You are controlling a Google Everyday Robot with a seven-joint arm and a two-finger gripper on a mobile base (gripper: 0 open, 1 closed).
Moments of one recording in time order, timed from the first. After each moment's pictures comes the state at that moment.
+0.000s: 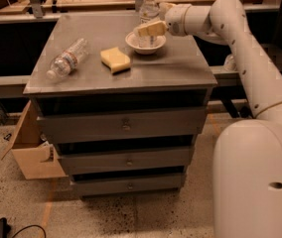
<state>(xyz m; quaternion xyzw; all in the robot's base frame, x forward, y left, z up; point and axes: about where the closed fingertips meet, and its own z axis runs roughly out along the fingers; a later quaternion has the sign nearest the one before) 0.858 -0.042 0.950 -0.41 0.64 0.23 0.60</state>
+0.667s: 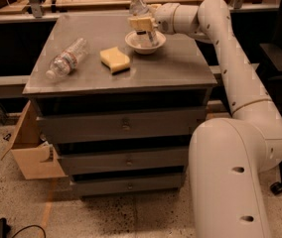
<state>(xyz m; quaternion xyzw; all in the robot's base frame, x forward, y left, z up) 0.879 -0.008 0.950 -0.42 0.62 0.26 0.61</state>
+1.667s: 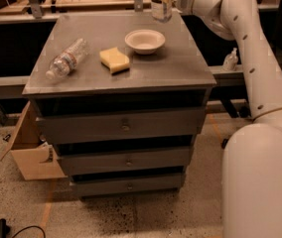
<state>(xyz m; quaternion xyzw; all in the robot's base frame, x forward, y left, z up) 0.866 -0.062 1.059 -0.33 0.55 0.24 0.73</state>
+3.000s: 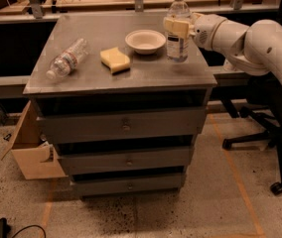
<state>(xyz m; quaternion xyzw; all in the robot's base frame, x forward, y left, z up) 0.777 -0.116 0.980 -0.26 0.66 0.27 0.66</state>
